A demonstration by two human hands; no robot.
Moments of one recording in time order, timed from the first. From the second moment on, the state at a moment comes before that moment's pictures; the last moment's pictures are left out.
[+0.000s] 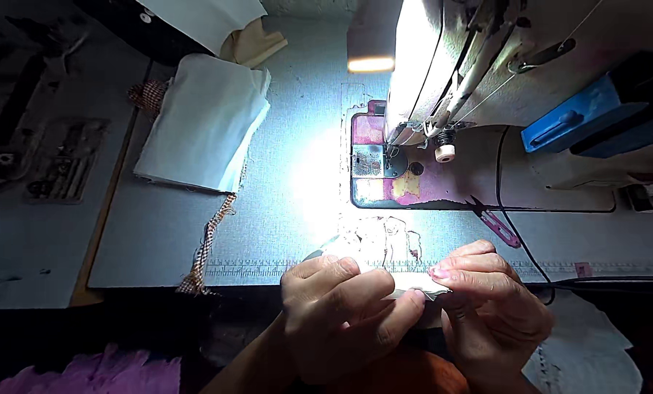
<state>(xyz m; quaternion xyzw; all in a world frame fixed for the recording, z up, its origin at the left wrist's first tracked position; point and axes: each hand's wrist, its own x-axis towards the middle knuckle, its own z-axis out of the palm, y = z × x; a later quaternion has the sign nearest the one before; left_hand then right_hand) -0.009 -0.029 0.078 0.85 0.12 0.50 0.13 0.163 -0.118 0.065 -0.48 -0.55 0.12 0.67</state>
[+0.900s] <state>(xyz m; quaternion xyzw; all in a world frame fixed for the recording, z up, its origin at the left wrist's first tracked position) 0.056 0.067 0.029 0.78 0.49 0.22 0.32 0.160 -0.002 0.006 -0.81 -0.40 0.04 0.42</state>
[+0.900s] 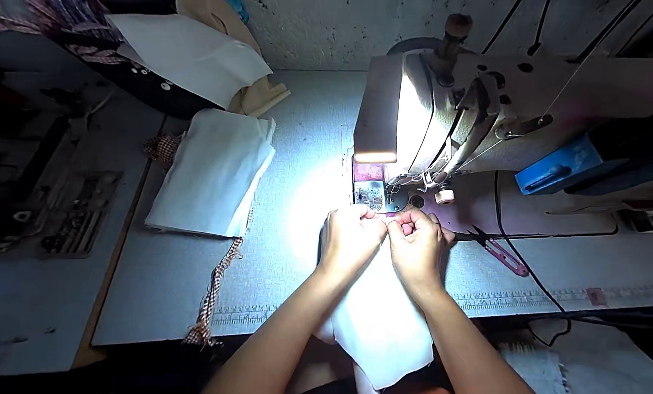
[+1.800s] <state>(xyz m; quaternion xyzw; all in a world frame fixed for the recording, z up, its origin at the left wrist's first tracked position) 0.084 0.116 0.055 0.77 0.54 0.04 0.33 0.202 -0.023 0.008 -0.77 -0.58 0.01 0.24</state>
